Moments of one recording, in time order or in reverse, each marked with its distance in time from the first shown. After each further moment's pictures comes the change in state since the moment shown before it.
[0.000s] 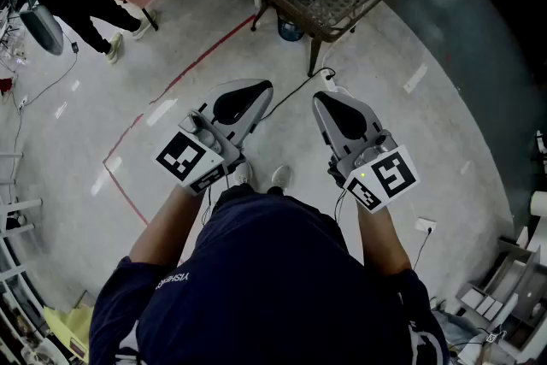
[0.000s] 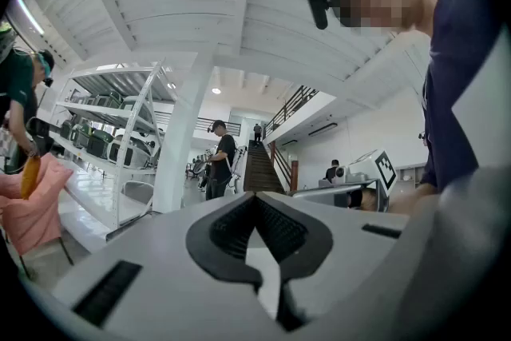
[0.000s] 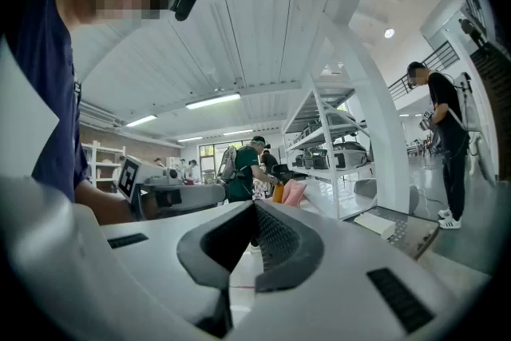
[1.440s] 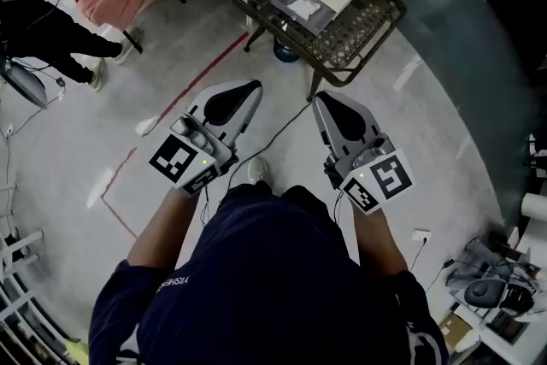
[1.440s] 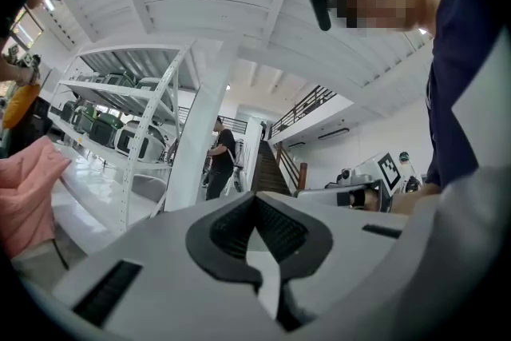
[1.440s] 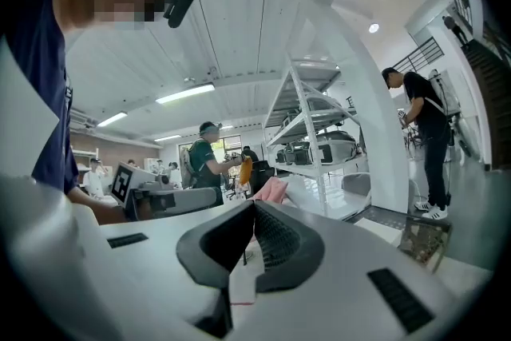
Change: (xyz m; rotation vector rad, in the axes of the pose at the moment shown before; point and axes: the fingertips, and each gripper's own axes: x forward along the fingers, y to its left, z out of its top) left arm 0.080 0.243 0.008 -0.074 0.015 -0.002; right arm 0.201 -0.140 0.012 0.067 0.015 -0.114
